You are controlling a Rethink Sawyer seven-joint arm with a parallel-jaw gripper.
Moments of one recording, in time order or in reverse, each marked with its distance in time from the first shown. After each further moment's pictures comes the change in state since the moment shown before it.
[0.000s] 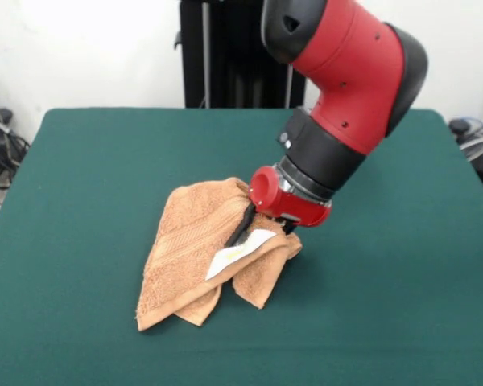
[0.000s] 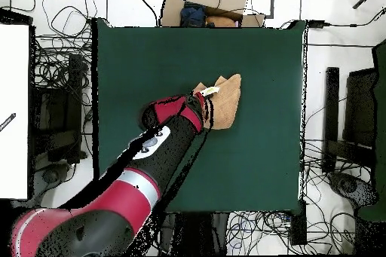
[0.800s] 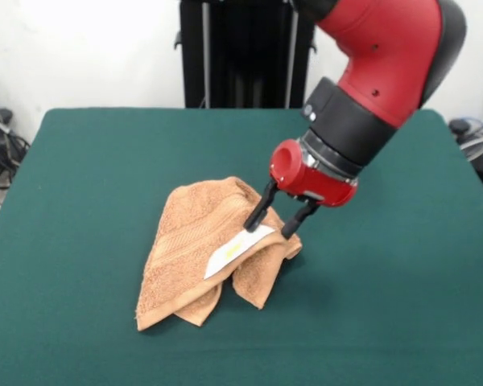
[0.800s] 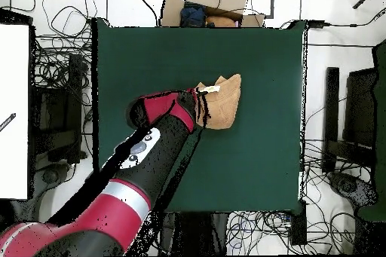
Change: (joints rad) arm 0.028 -0.081 0.005 0.001 0.000 0.104 0.000
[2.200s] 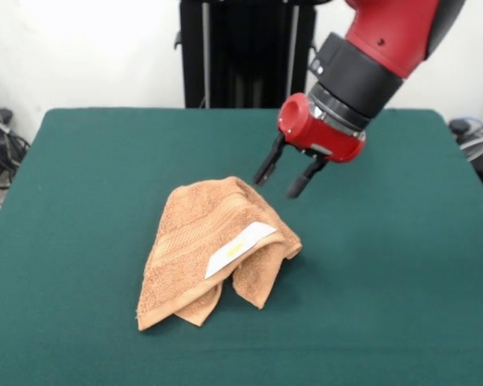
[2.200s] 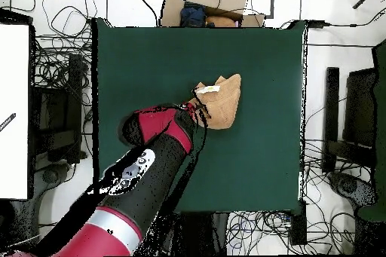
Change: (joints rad) arm 0.039 -0.127 0.007 0.157 0.000 -0.013 0.000
